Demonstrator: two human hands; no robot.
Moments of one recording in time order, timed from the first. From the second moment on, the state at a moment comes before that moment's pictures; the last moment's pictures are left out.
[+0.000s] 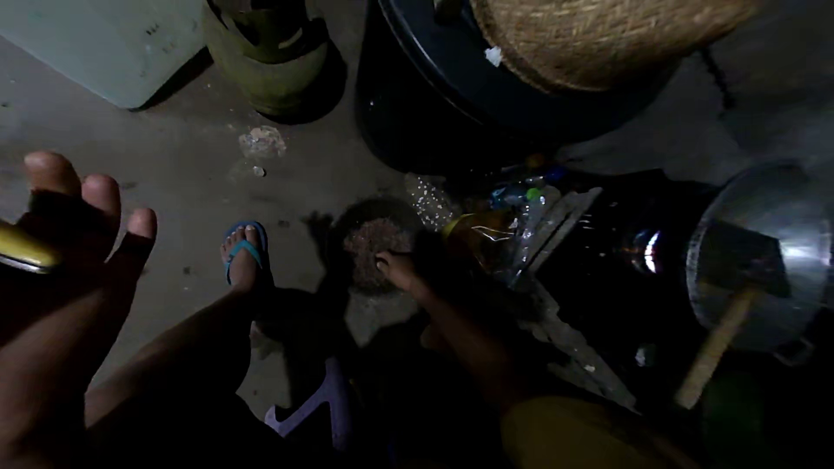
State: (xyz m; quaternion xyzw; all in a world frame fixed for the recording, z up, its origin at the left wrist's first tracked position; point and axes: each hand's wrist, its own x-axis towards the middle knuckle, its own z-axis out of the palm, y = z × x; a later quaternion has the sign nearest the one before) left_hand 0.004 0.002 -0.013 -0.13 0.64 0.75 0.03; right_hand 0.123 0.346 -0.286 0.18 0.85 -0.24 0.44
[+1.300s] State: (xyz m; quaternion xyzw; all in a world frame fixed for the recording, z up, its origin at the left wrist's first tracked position) left_hand 0.006 0.010 -0.003 -0.22 0.45 0.87 0.03; right_hand 0.071 0.339 -0.288 0.33 0.81 -0.27 0.40
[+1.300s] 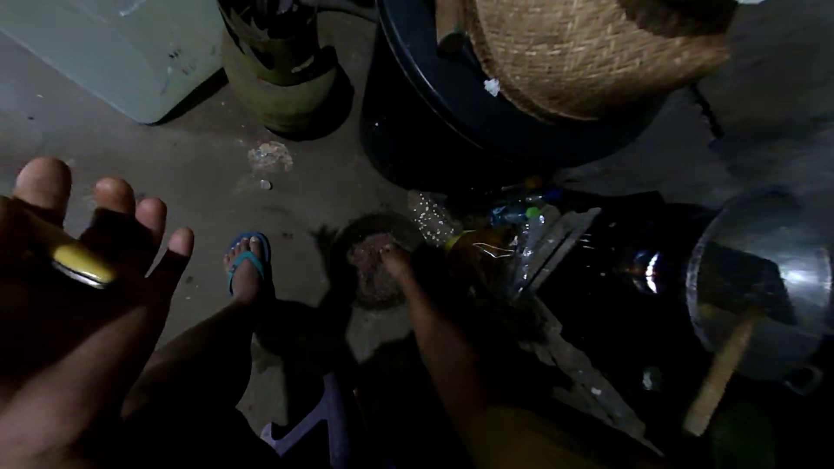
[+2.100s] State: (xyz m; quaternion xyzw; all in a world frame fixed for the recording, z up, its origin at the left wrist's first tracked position) left_hand 0.005 -0.002 -0.017 -0.14 0.48 0.86 0.05; right_hand 0.128 0.273 -0.311 0.38 0.83 -0.25 0.32
